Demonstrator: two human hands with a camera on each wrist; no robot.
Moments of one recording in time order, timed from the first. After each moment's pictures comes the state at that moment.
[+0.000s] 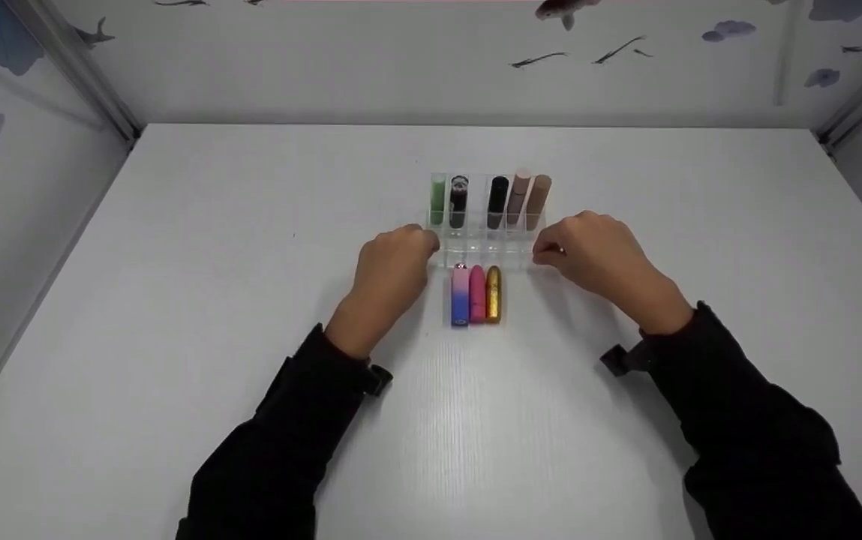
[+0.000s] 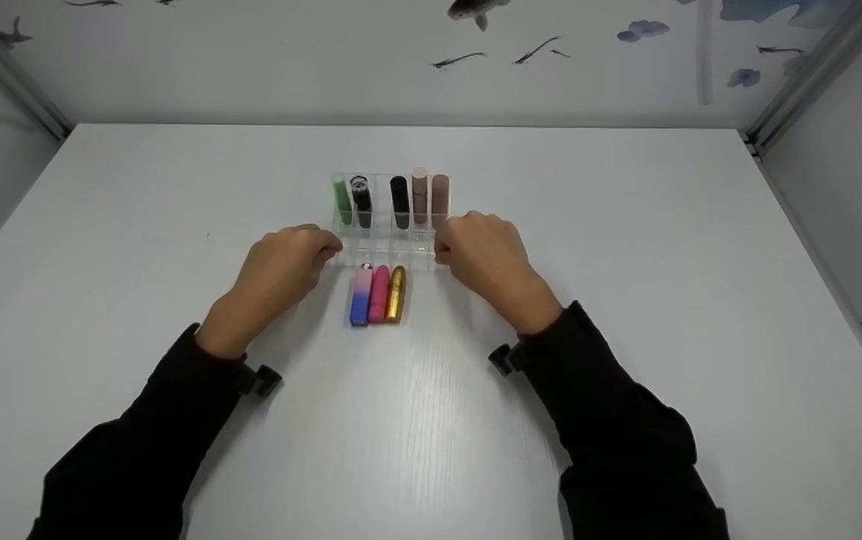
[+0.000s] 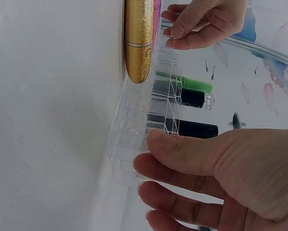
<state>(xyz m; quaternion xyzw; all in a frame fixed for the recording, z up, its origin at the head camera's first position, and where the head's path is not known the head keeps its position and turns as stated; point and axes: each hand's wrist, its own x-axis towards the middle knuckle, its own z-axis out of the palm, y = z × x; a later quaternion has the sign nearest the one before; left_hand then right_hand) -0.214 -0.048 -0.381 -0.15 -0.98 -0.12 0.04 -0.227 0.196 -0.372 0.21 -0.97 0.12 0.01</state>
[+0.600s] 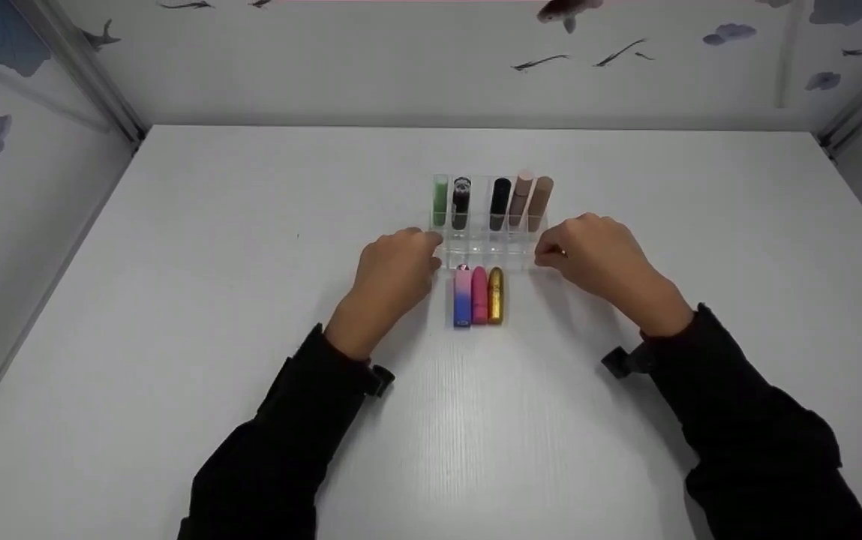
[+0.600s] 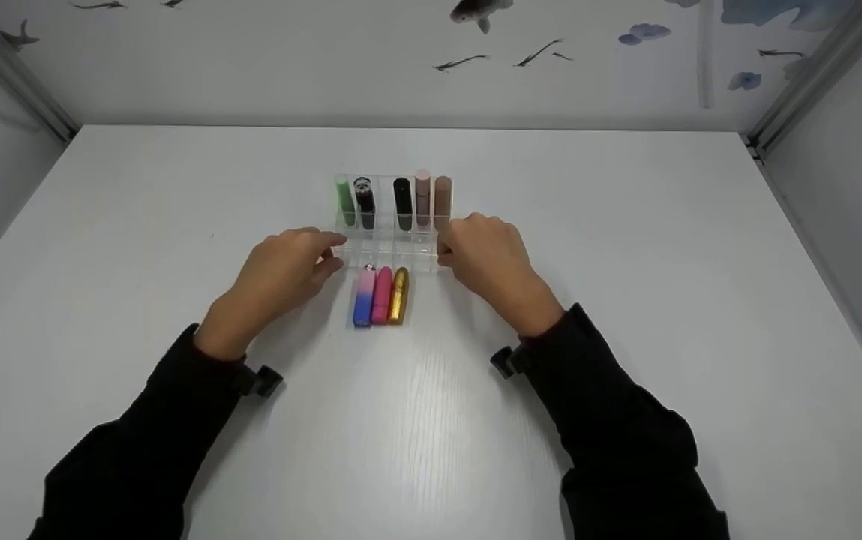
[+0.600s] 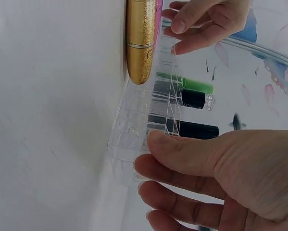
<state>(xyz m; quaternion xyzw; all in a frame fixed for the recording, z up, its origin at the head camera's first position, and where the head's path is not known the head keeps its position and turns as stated) -0.209 -0.048 -0.372 -0.15 -0.98 -0.12 0.00 -0.227 0.197 -0.373 0.22 -0.97 0.11 0.01</state>
